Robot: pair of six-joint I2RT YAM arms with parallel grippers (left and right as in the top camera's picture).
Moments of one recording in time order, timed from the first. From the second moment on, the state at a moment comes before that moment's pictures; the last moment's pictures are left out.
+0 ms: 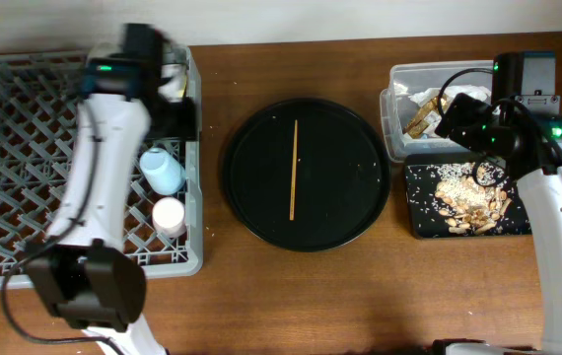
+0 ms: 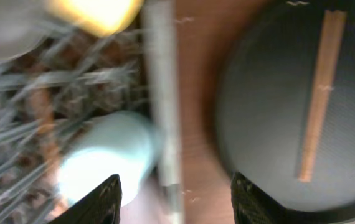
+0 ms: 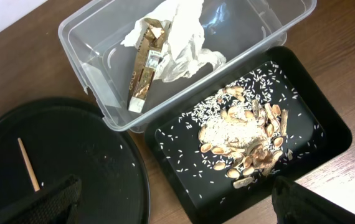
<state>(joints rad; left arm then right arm) -0.14 1.92 1.92 -1.27 0.05 -0.09 -0.04 1.46 1.59 -1.14 0.18 0.50</state>
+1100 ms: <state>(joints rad) -0.58 2.35 1.91 -0.98 0.02 -0.34 -0.04 1.46 1.59 -1.14 0.18 0.50</state>
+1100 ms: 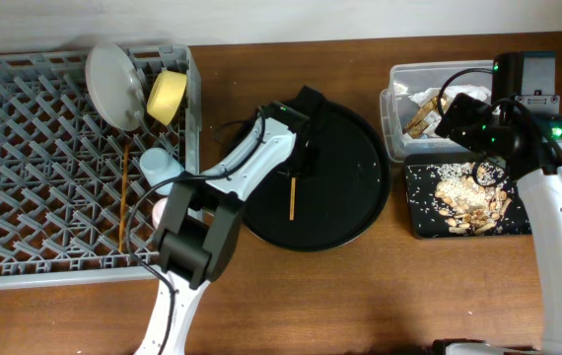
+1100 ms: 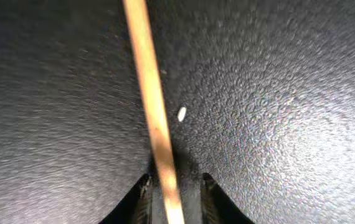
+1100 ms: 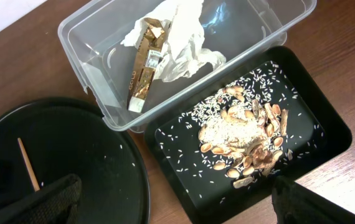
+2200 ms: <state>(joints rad) -0.29 2.12 2.41 -1.68 -0.18 -0.25 -0.04 1.46 1.59 -1.14 0.18 0.50</state>
